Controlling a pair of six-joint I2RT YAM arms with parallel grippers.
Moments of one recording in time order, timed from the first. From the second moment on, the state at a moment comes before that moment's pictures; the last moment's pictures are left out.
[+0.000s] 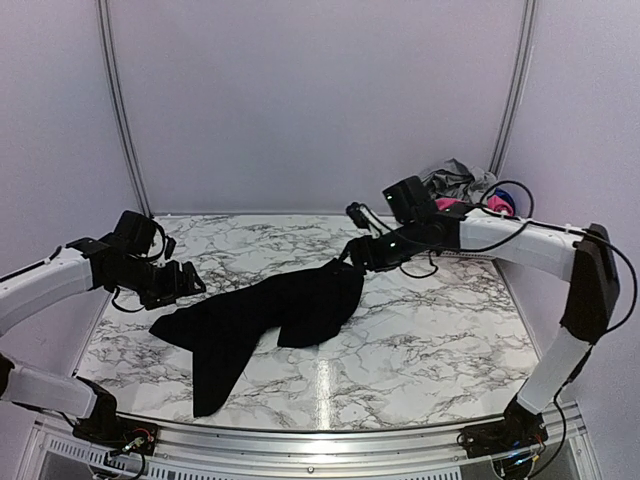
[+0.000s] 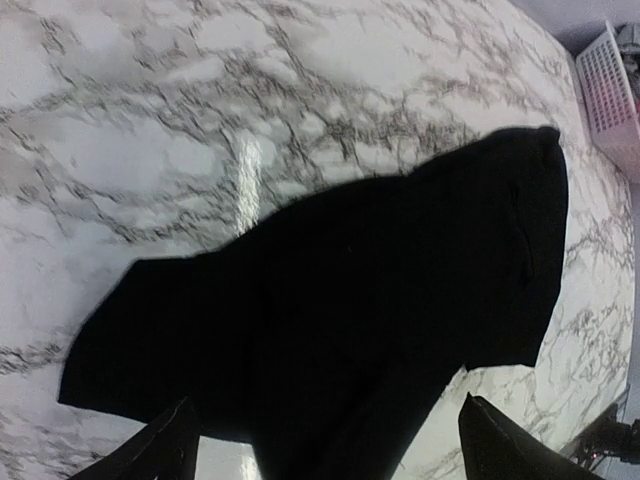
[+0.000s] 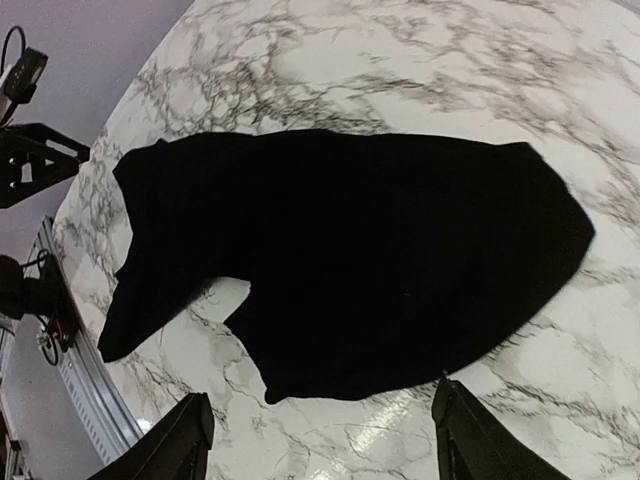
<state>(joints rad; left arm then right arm) -0.31 1.21 0.86 -0.60 0.19 -0.52 0.62 1.62 1.30 -0.48 -0.37 0.28</state>
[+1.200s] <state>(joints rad) -0.26 1.54 1.03 -0.63 0.14 -0.48 0.76 1.95 1.50 -0.59 -0.30 0.07</state>
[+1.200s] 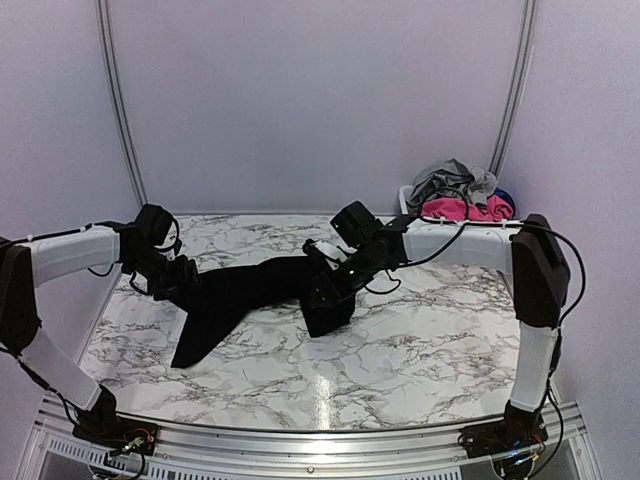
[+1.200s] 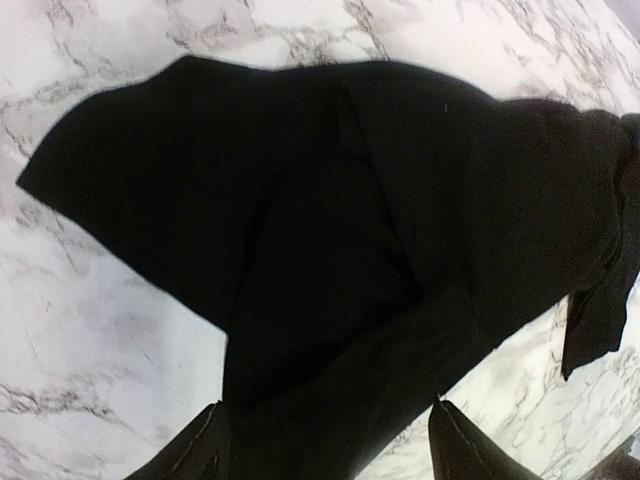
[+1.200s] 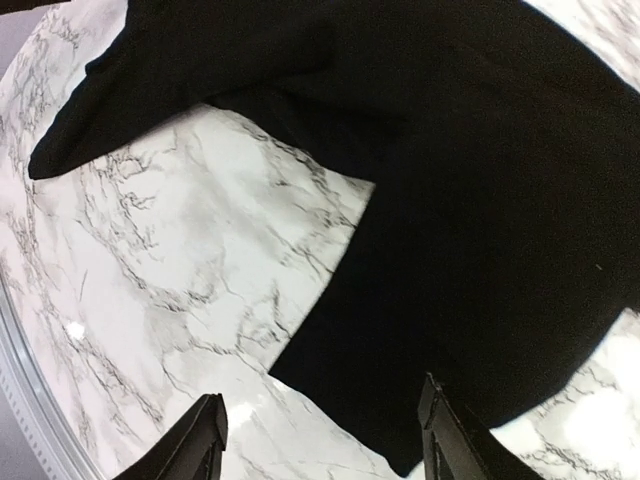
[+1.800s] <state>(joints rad) -0.39 1.54 0.85 -0.63 0.09 -0.61 0.86 2.24 1.72 -0.67 -0.04 0.12</state>
